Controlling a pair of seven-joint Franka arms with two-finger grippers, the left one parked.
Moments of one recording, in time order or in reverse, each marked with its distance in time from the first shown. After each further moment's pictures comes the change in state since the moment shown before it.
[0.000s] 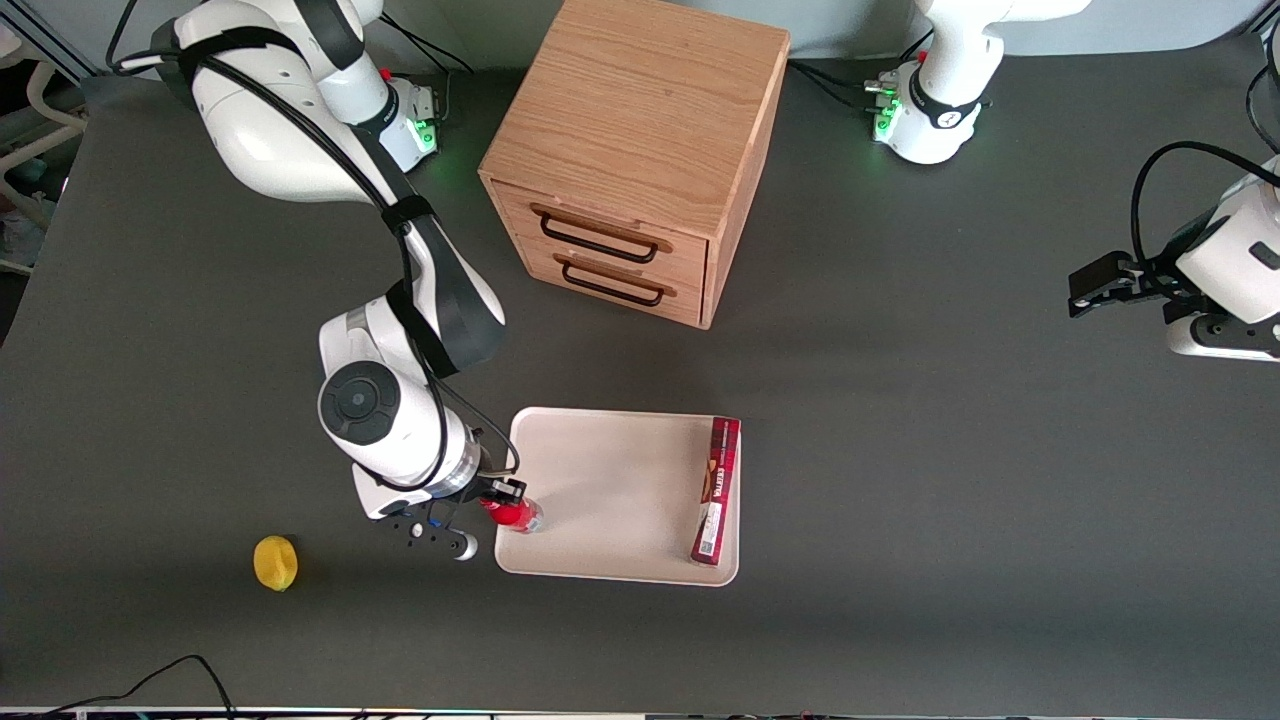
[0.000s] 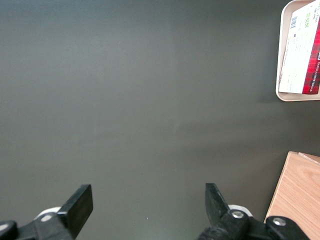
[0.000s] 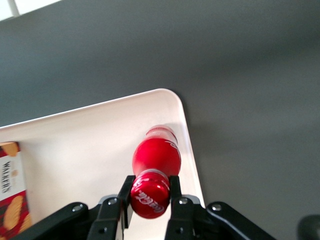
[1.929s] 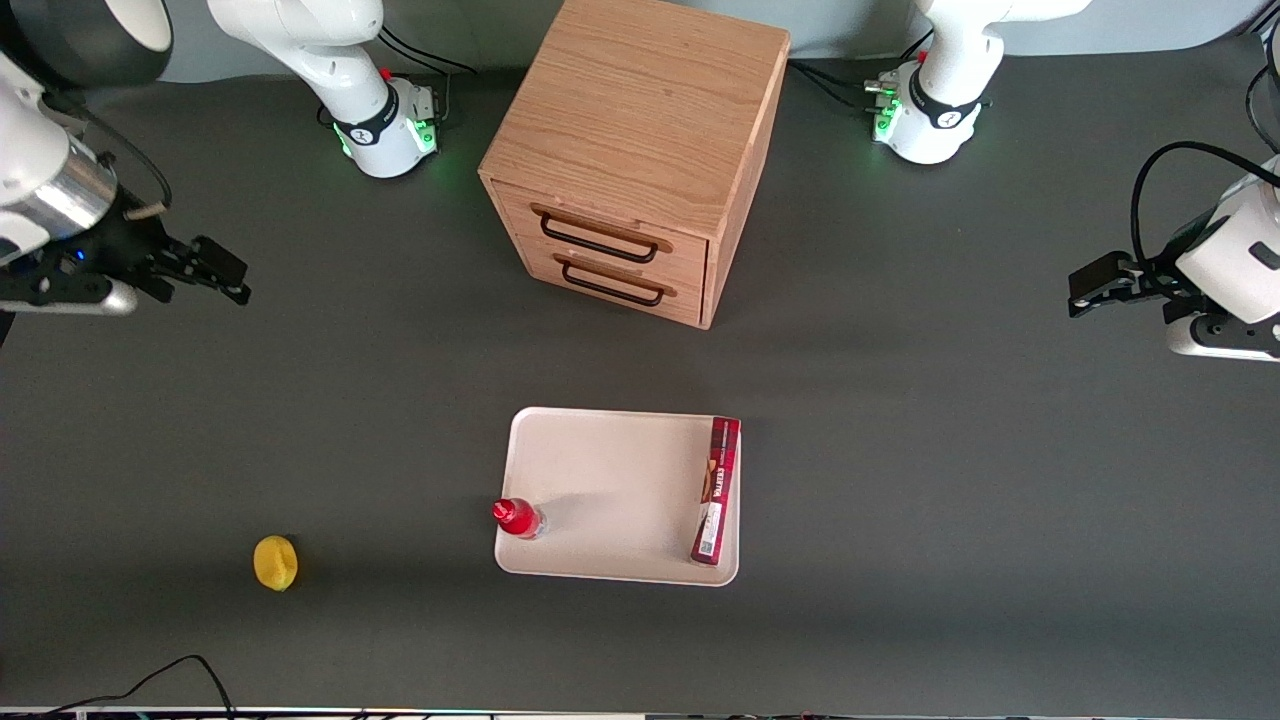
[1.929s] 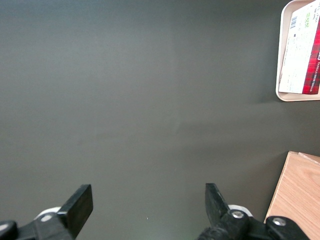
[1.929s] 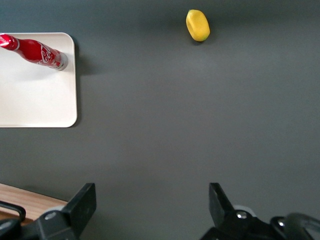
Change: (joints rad) arm -0.443 -0.993 0.072 -0.769 0.076 -0.246 -0.600
